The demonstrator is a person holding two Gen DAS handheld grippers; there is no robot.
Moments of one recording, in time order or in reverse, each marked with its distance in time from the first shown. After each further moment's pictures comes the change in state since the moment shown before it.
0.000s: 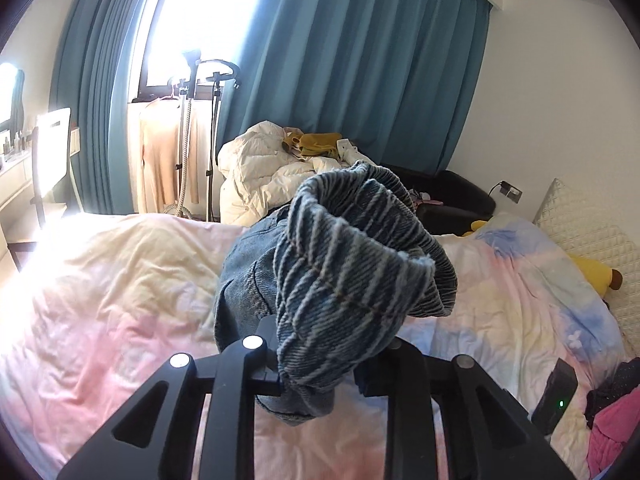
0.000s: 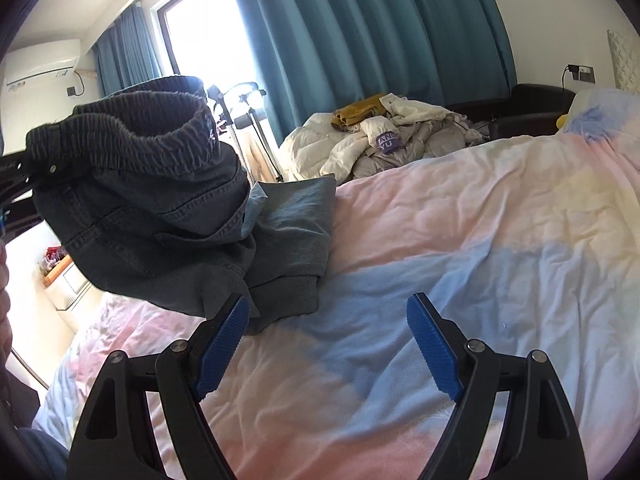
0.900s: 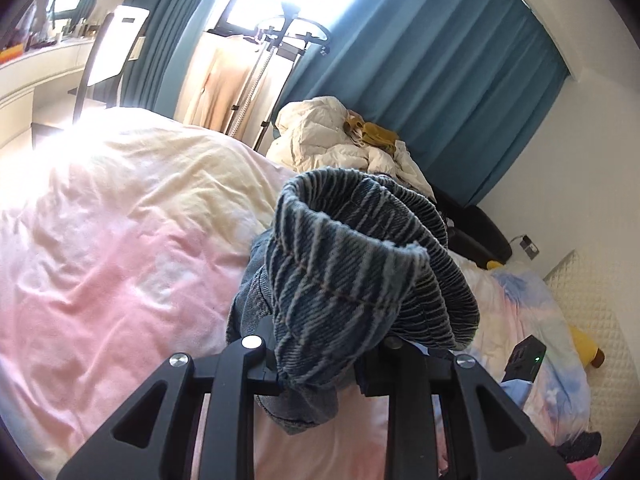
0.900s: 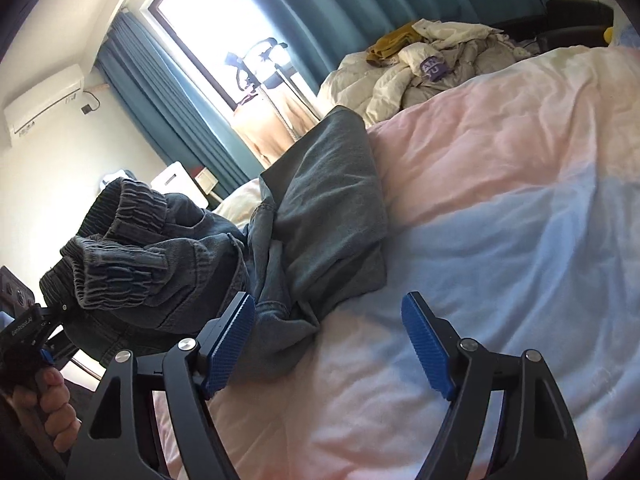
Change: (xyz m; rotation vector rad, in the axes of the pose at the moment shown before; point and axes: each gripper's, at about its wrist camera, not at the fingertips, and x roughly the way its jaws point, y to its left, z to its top) left arm 0.016 0.120 -0.061 -0.346 0.023 0.023; right arm 0.119 -0.011 -0.004 0.154 0.210 0.269
